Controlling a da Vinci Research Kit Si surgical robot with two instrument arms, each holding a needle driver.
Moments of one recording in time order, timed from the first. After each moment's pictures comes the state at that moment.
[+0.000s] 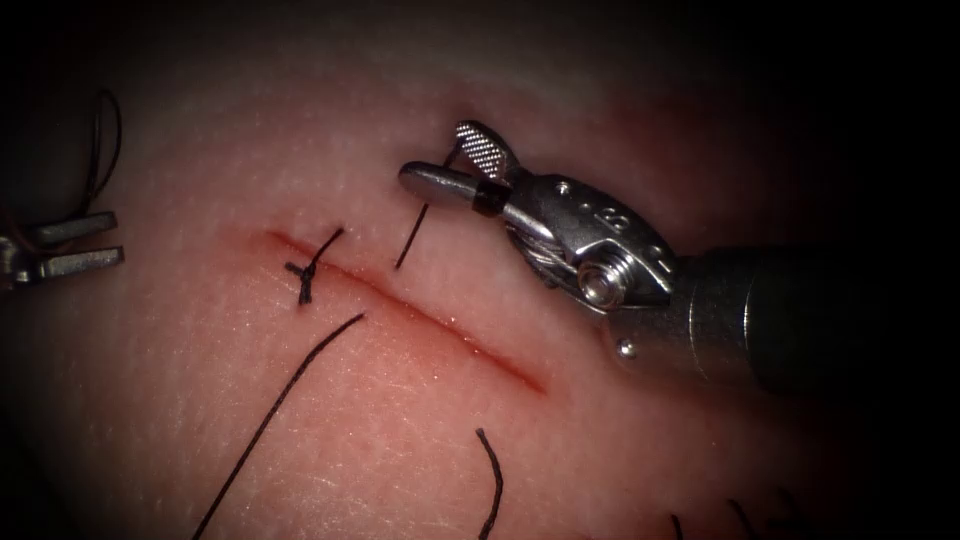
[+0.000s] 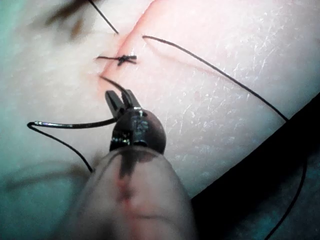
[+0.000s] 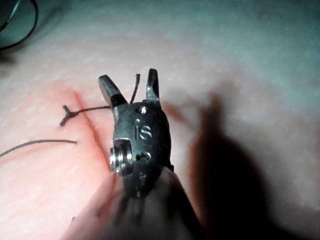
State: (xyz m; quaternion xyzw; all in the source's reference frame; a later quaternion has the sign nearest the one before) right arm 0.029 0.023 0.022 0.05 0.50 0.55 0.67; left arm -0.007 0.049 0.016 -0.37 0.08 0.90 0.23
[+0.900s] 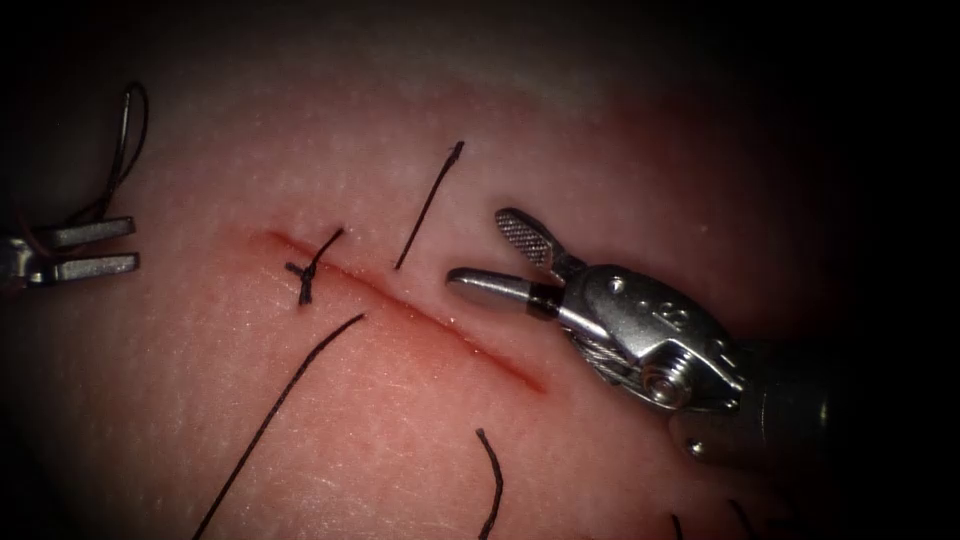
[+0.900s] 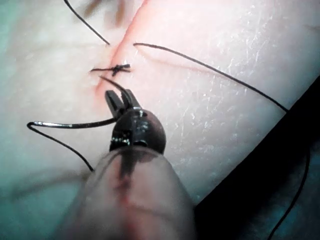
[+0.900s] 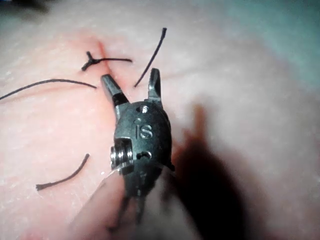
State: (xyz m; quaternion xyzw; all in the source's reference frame) right arm 0.027 0.016 0.018 0.03 0.52 0.48 0.71; left arm -0.008 0.050 0.016 -0.39 0.10 0.90 0.18
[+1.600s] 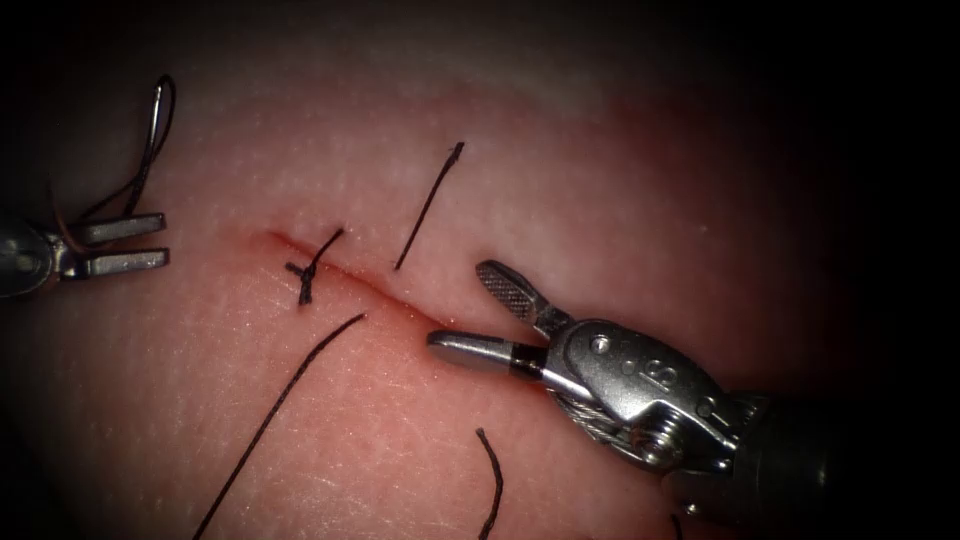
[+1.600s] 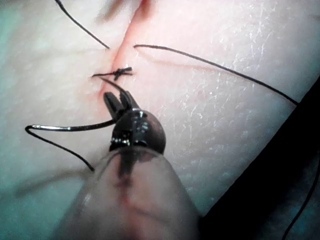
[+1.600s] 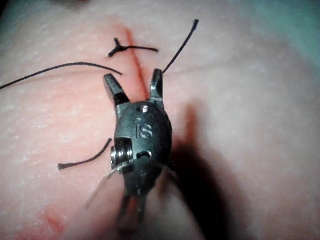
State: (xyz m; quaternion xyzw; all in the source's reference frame) right arm 0.028 0.014 0.017 0.02 0.53 0.44 0.72; left arm -0.009 0.050 0.019 -0.35 0.12 0.92 0.14
